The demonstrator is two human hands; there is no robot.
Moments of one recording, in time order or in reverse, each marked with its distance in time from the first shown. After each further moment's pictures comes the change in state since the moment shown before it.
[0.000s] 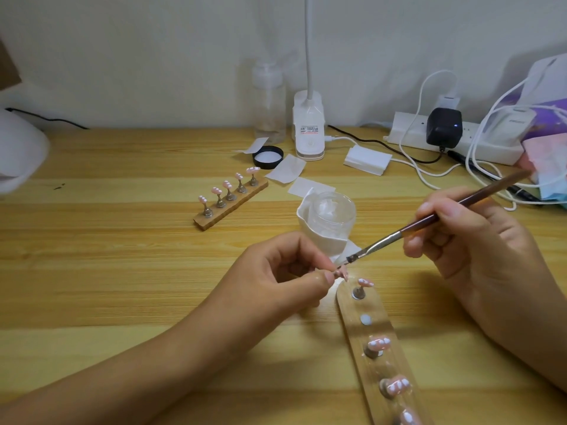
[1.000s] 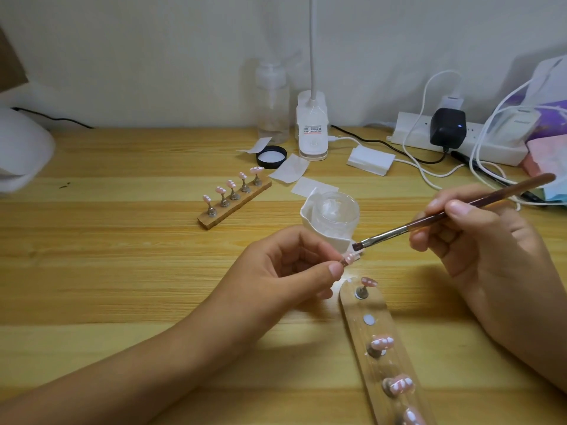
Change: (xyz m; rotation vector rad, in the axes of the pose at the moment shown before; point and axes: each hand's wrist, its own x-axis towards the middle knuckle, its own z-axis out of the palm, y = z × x) left_hand 0.000 0.002 0.002 -0.133 0.012 0.025; right_hand 0.002 0.000 0.001 -0.007 0.042 -0.032
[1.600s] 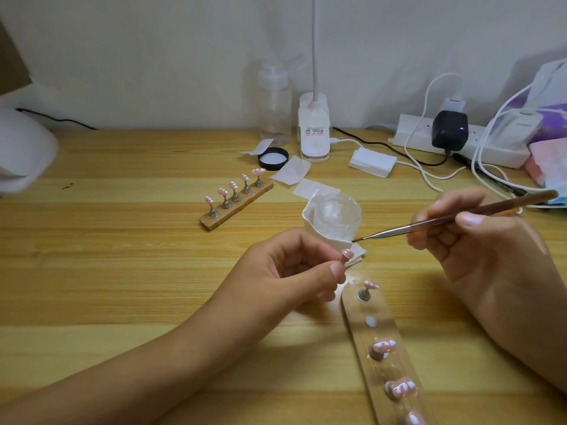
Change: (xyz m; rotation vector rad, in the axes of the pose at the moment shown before) left_hand 0.000 -0.001 -0.001 -0.008 0.021 -0.044; right_hand 0.003 0.002 -0.005 0.059 -0.093 0.036
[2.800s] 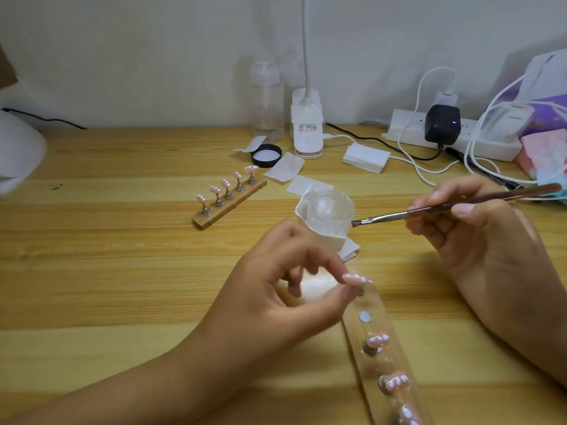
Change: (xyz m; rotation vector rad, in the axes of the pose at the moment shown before) left_hand -0.013 -0.001 0.008 0.437 0.035 0.340; right_hand 0.004 -0.001 -0.003 -0.018 0.098 0.013
